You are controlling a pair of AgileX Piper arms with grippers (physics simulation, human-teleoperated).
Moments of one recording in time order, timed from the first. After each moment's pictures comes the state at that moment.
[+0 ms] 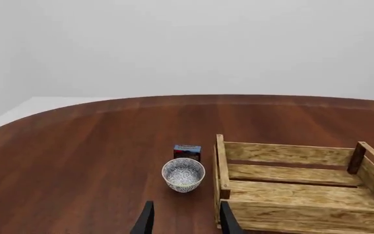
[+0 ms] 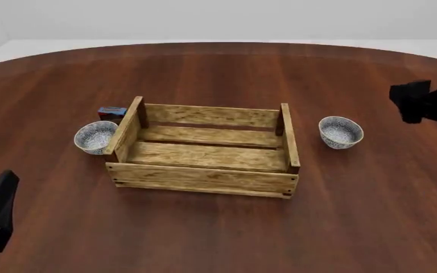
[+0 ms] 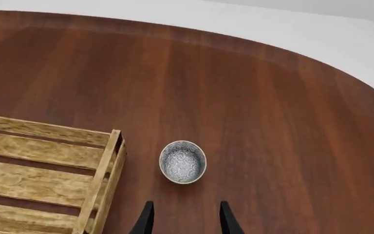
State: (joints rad) left arm -0.01 0.02 0.00 0.00 -0.02; right arm -0.01 0.93 -0.68 0.23 -0.11
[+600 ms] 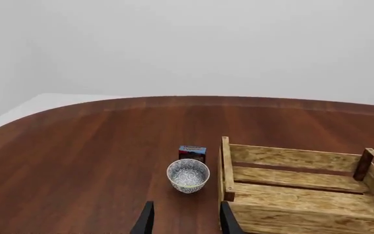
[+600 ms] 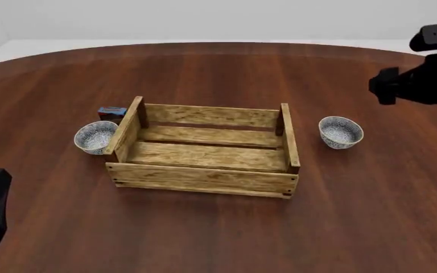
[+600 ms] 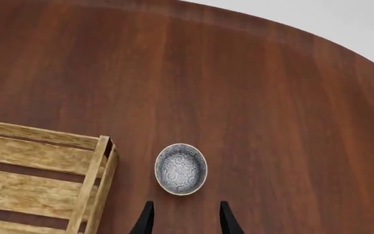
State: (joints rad) left arm 0.02 0.00 -0.02 0.03 -0.03; right arm -0.02 1.22 -0.88 0.26 -0.12
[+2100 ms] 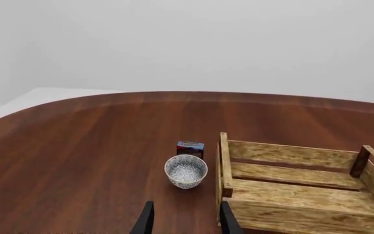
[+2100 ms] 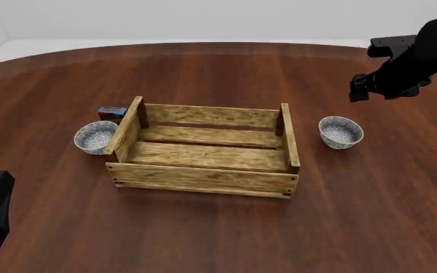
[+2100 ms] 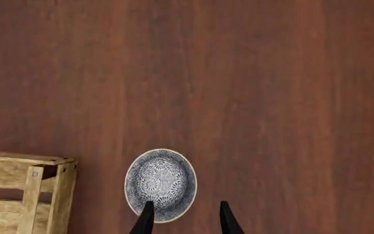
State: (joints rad) left arm 0.02 0.00 -0.02 0.05 -0.05; right arm -0.09 1.81 -1.41 0.62 -0.13
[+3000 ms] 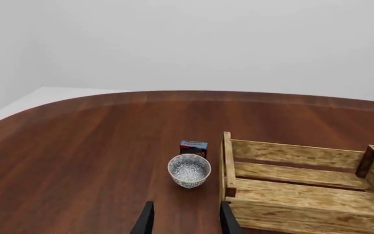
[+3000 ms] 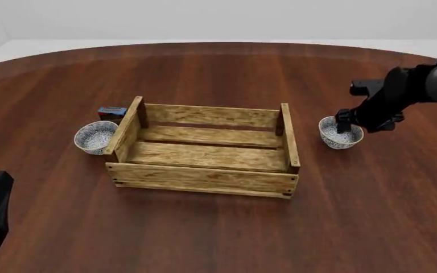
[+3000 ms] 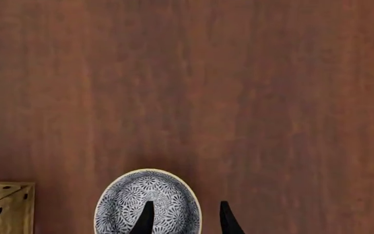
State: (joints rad) left arm 0.03 0.00 -0.02 0.05 -0.04; right arm -0.10 2.05 -1.40 0.50 -0.09
